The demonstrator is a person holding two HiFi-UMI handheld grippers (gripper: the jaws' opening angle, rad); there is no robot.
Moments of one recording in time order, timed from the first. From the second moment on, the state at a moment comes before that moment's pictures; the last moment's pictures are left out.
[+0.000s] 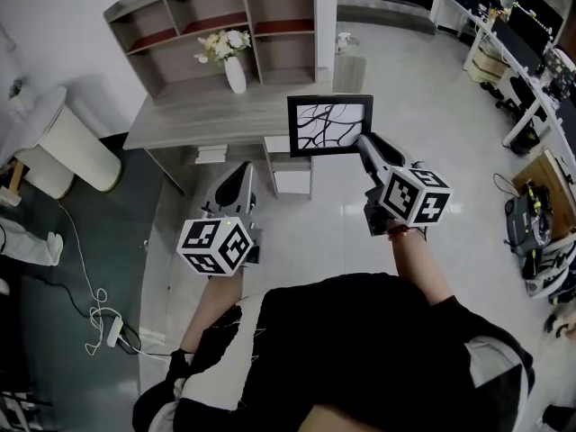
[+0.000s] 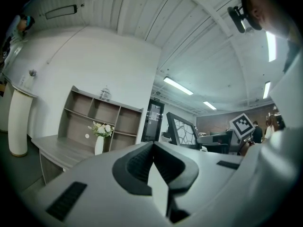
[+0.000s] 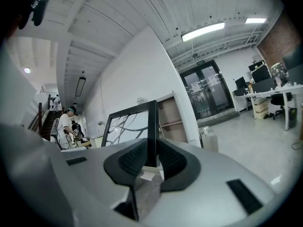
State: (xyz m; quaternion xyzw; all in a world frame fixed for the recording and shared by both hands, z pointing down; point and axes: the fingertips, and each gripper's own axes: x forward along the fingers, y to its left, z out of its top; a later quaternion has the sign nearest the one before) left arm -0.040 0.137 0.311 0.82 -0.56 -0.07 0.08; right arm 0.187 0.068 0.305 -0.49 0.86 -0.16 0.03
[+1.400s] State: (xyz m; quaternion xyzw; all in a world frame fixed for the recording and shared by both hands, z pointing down) left arm -0.020 0.007 0.364 0.81 -0.56 -0.09 0.13; right arm 0.207 -0.052 0.376 -0.49 0.85 -0.20 0.00
